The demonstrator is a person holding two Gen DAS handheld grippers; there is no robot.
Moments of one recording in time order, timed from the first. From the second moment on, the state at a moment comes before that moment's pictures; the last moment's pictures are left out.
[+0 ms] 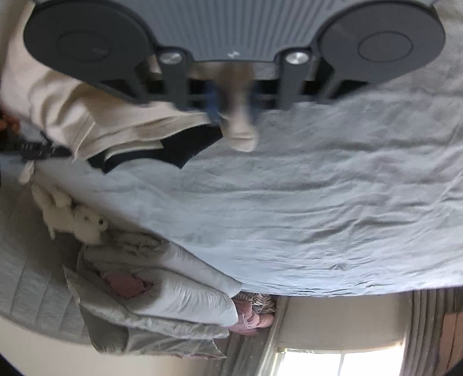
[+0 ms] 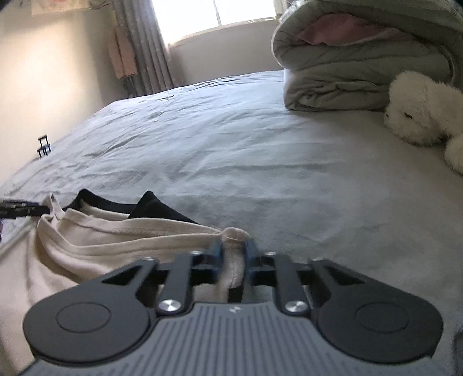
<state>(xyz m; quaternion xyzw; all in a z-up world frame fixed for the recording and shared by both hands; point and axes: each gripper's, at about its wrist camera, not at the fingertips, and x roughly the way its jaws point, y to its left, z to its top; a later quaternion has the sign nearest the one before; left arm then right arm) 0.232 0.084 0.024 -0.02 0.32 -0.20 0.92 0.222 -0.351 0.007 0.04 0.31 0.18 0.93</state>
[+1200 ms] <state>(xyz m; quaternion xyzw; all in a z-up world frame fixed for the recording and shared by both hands) 0.223 0.073 0.069 0.04 0.30 0.01 0.95 0.209 -0.310 0.035 -0.09 0.30 -0.01 0.95</state>
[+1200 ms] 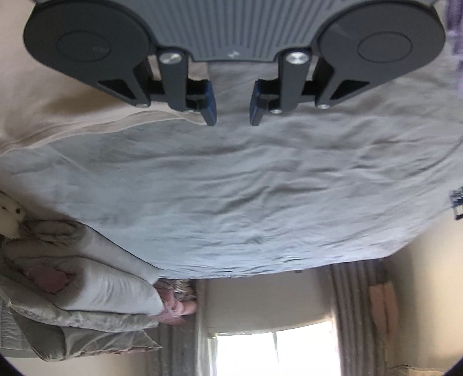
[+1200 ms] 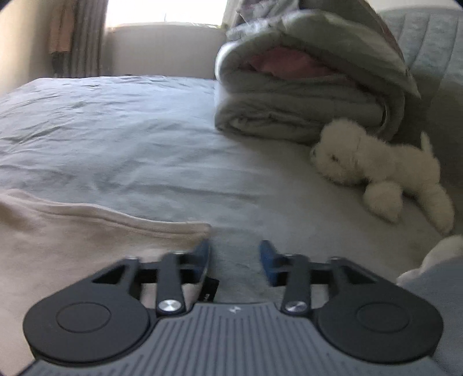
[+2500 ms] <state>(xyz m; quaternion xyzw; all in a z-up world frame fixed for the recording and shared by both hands) 0.120 -0.005 0.024 0.01 0.34 -0.03 0.94 0.120 -0.224 0.028 -0.05 0.40 0.13 0.91</state>
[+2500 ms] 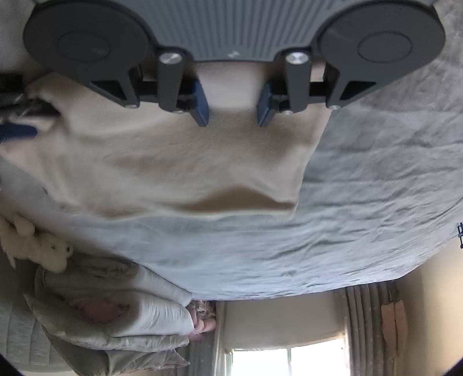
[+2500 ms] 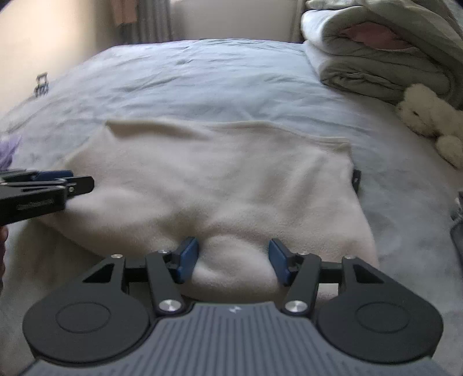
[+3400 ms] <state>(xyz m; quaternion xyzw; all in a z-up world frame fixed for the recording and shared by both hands) 0.110 0.012 0.035 -0.04 0.36 -0.04 0.93 0.184 -0.170 0.062 -0.04 0.38 0.24 0.89</state>
